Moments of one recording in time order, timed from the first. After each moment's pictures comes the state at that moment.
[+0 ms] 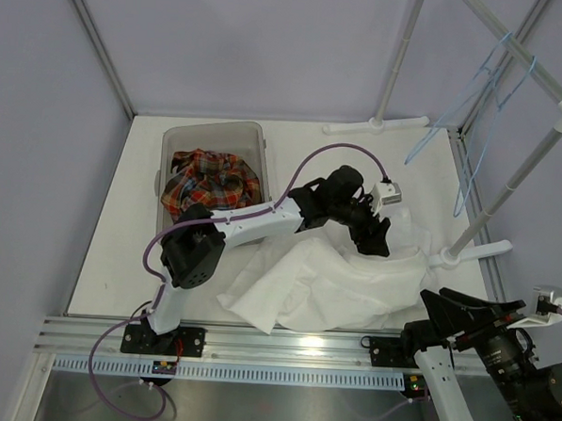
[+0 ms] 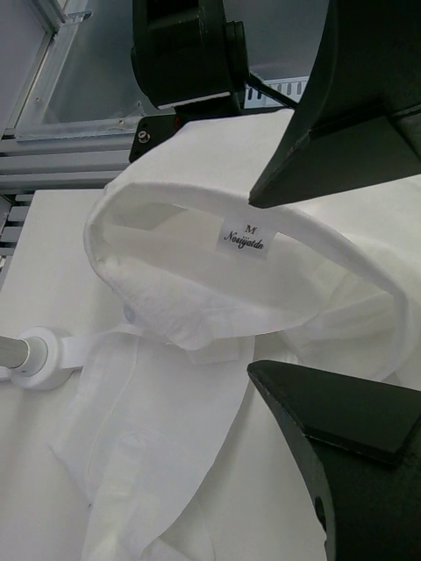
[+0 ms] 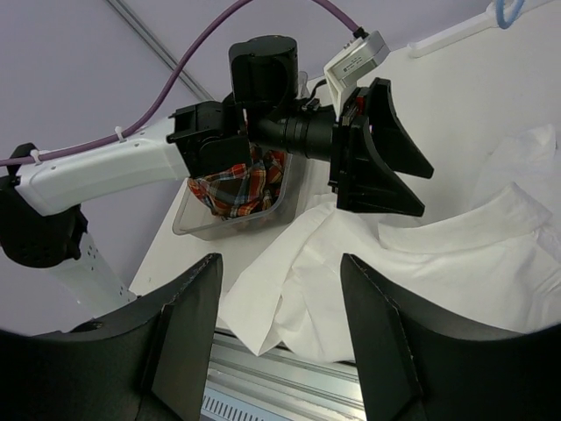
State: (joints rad) left arm -0.99 2.04 1.66 -0.12 0.64 -0.08; right arm 0.17 0.20 1.35 -1.18 -0.20 0.57
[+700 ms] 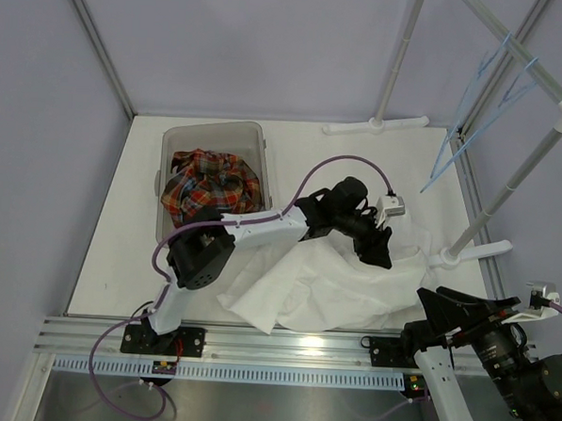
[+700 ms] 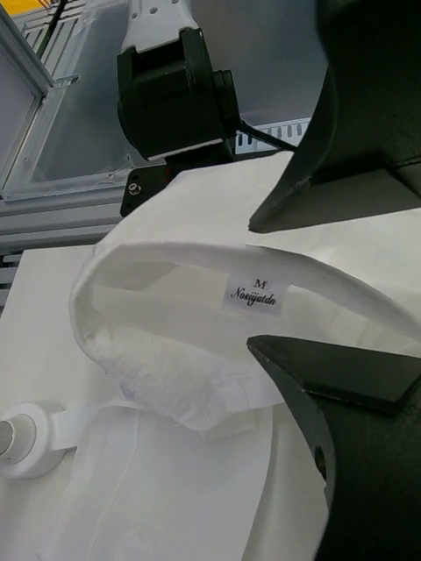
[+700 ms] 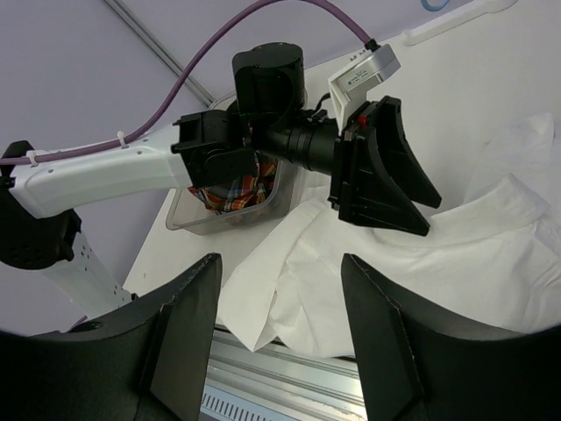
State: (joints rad) left arm -1.02 2.08 1.62 -0.03 0.74 -0.16; right arm 0.17 0.19 1.32 -1.17 -0.20 0.57
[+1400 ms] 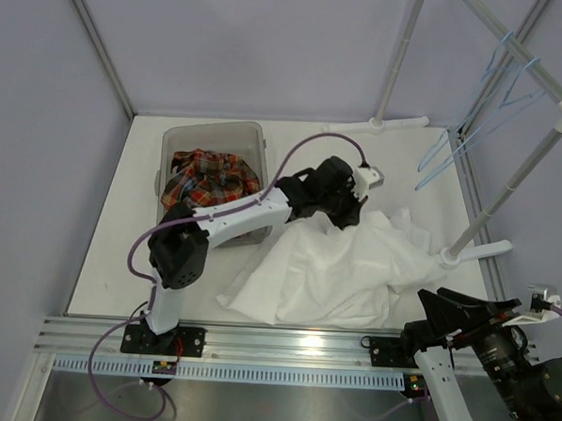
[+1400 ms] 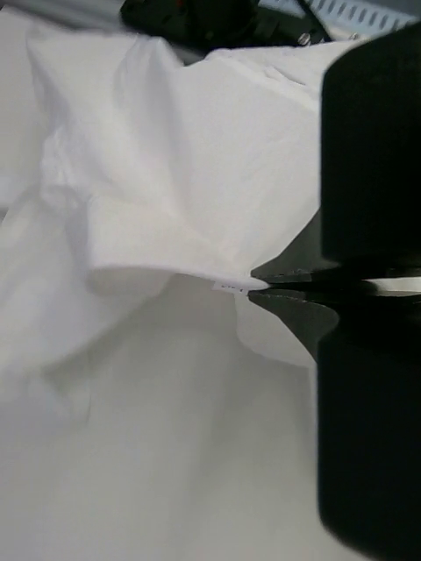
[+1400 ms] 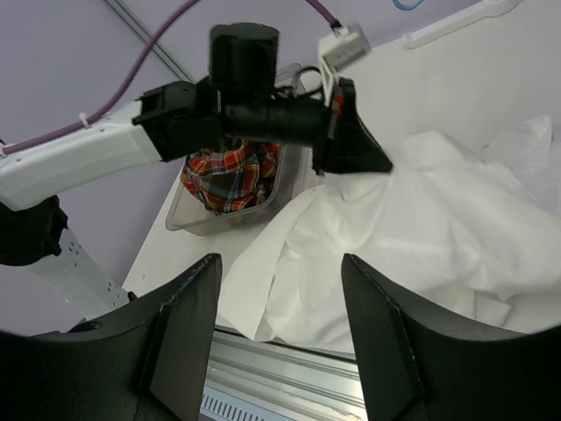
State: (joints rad) left arm -0.96 1.99 1.67 -0.35 0.32 -0.07; right arm 0.17 0.18 1.31 -1.17 -0.20 0.56
